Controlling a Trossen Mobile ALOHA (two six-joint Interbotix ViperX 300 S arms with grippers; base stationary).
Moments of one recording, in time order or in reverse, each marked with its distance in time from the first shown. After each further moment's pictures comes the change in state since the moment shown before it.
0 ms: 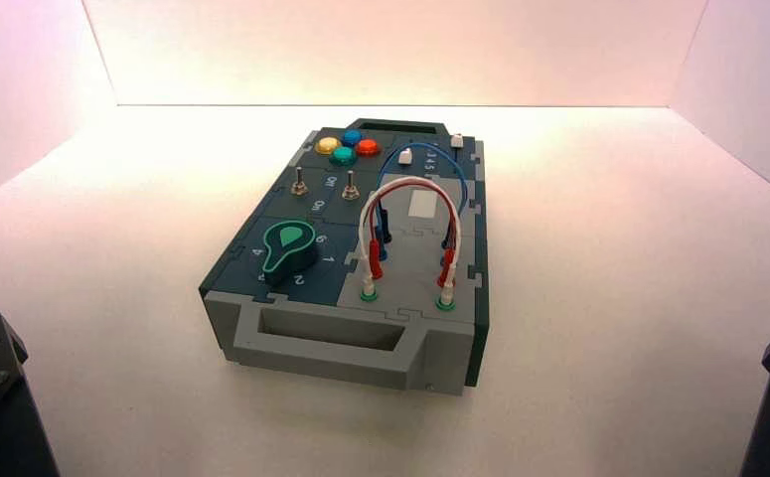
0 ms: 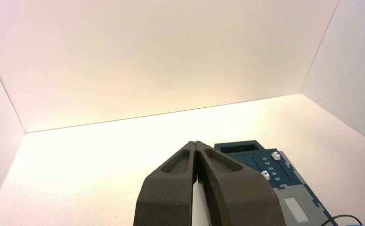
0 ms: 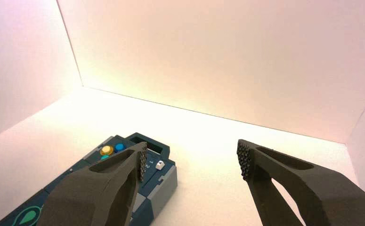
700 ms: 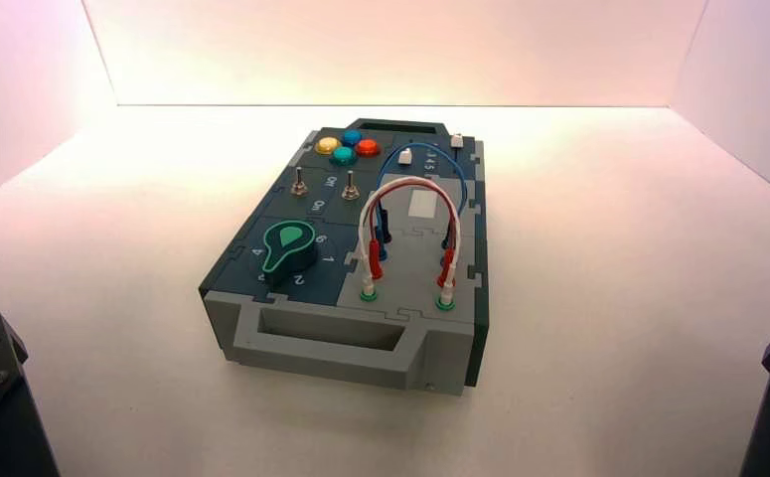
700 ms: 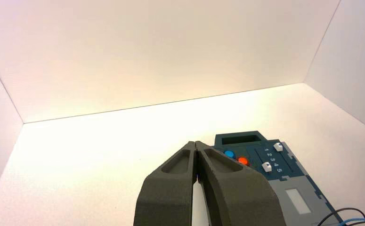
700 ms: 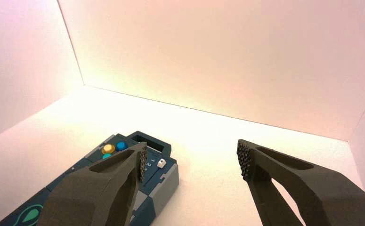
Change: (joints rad) left arm -0.002 0.051 -0.002 0.000 0.002 0.002; right arm 0.000 0.000 0.000 0.009 0.009 0.000
